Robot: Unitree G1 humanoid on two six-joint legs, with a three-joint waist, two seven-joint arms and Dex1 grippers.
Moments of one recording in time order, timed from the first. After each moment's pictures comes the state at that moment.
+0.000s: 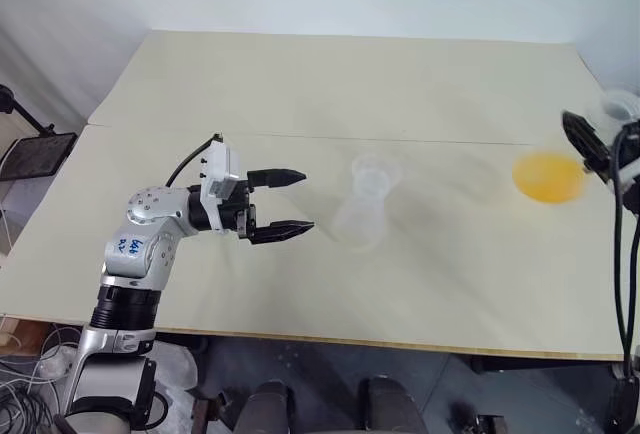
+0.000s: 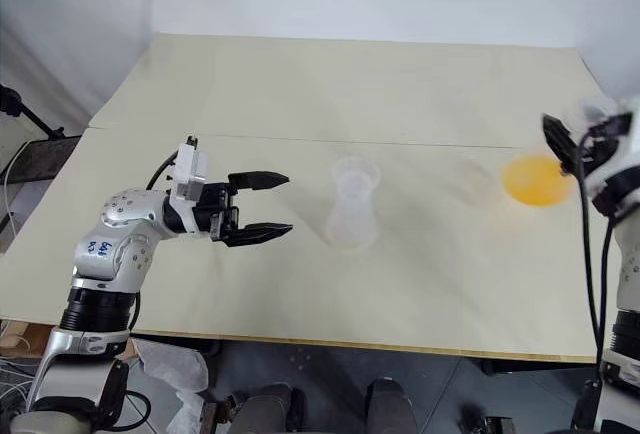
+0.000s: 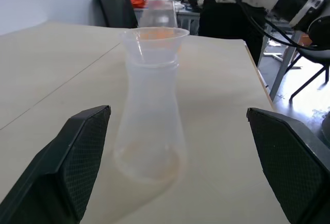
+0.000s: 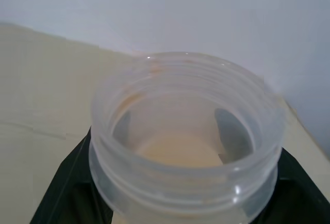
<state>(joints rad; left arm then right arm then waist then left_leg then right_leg) -0.56 0.52 0.02 0.05 -0.51 0.31 -1.18 -0.44 -0.80 -0.42 -0.05 0.45 0.38 0.50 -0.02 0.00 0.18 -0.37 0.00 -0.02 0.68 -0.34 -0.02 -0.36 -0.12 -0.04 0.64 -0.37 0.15</state>
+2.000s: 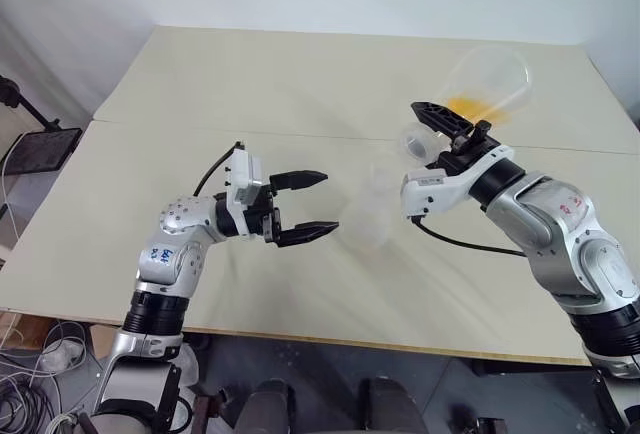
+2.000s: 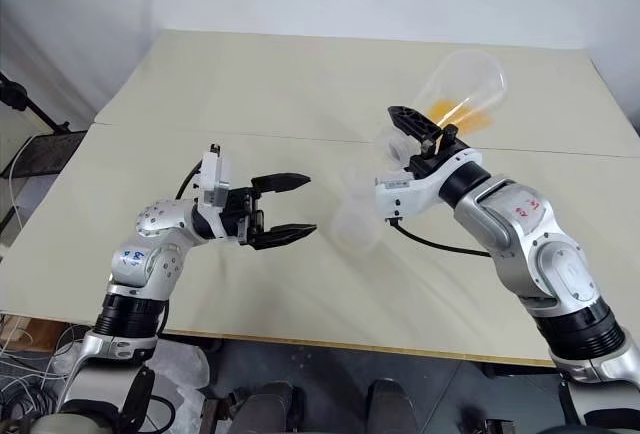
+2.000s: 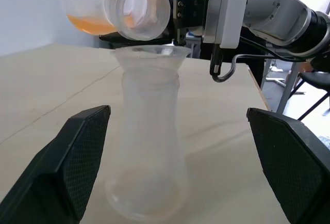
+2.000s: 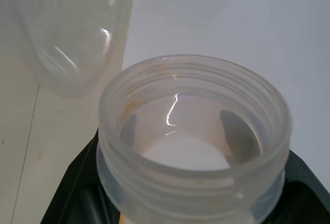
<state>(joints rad) -0.54 0.39 -0.02 0.05 -0.50 0.24 -1.12 -0.53 -0.81 0.18 -0.31 -0.76 -0.09 0.38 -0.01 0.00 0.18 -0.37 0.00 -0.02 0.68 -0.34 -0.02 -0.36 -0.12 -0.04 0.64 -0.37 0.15</state>
